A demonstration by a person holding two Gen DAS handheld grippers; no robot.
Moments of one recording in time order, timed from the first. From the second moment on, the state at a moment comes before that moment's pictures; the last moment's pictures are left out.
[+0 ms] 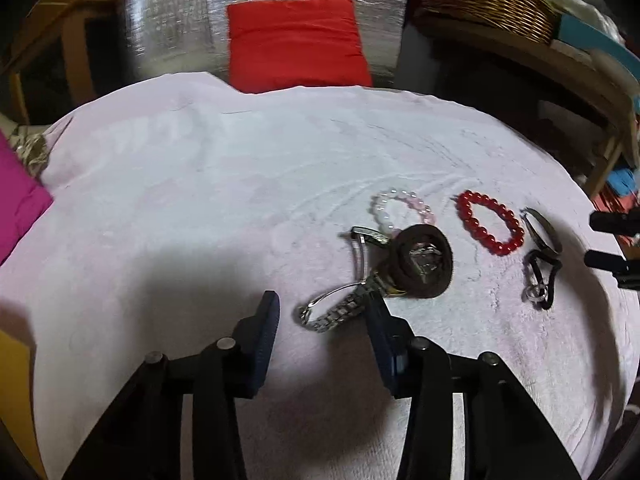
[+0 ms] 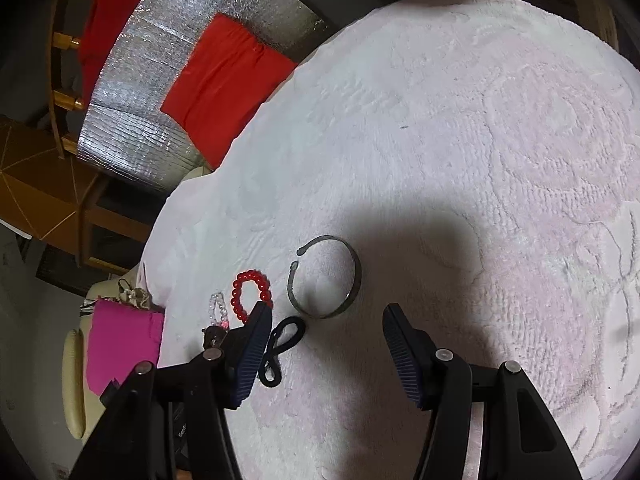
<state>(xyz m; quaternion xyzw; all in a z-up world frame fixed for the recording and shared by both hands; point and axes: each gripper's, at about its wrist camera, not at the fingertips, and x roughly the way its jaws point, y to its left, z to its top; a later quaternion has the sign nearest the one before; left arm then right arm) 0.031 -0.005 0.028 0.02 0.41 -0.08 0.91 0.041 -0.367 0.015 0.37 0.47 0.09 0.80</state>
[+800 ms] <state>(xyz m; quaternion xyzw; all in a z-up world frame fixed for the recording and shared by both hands) 0.008 0.005 0.046 -0.06 0.41 -0.18 0.89 0.043 -0.364 0.011 0.36 0.47 0.06 0.80</state>
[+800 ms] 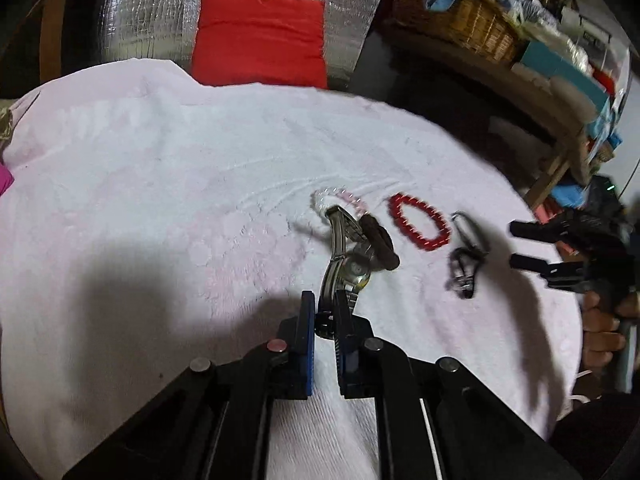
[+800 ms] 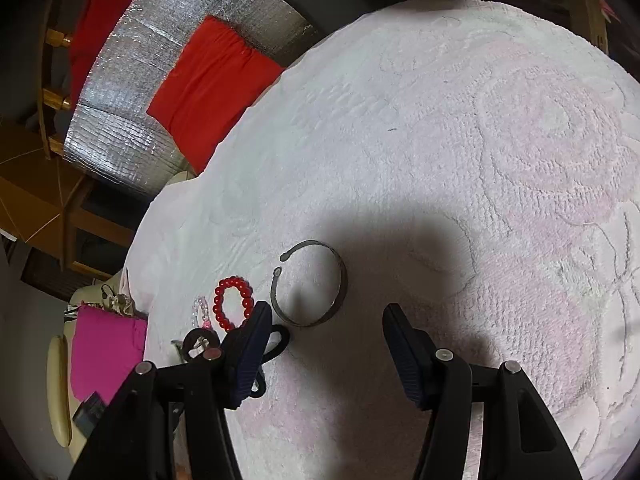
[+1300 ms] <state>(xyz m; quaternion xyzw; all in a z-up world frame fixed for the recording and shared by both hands) -0.024 0.045 0.092 -0.12 0.32 -0.16 0.93 0.059 -0.347 0.020 0.30 0.46 0.03 0.84</state>
